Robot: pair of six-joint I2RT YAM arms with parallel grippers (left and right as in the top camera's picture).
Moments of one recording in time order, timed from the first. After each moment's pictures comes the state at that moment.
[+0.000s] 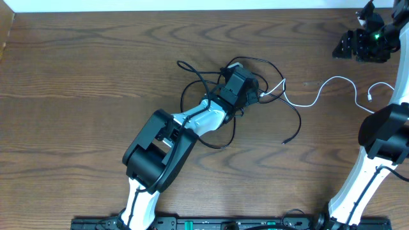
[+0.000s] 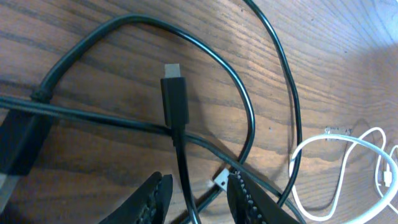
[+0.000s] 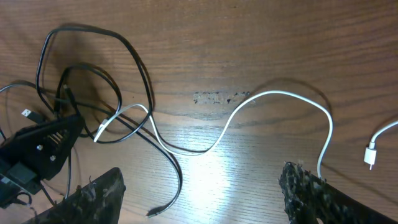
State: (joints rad) left arm -0.66 2.10 1.25 0.08 0.05 -0.94; right arm -0.28 2.26 2.38 -1.54 -0.35 -0.21
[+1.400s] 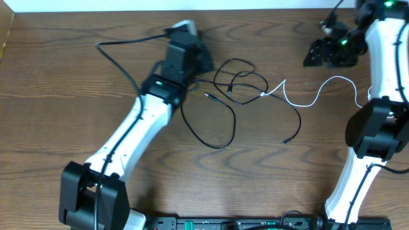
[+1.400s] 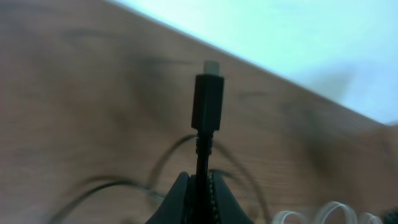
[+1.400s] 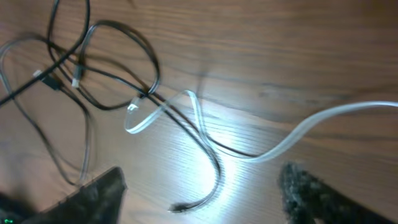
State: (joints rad) left arm -0.37 1.63 1.24 -0.22 -0.01 -0.67; right arm -0.13 2.25 2.20 -1.47 -0.39 -0.22
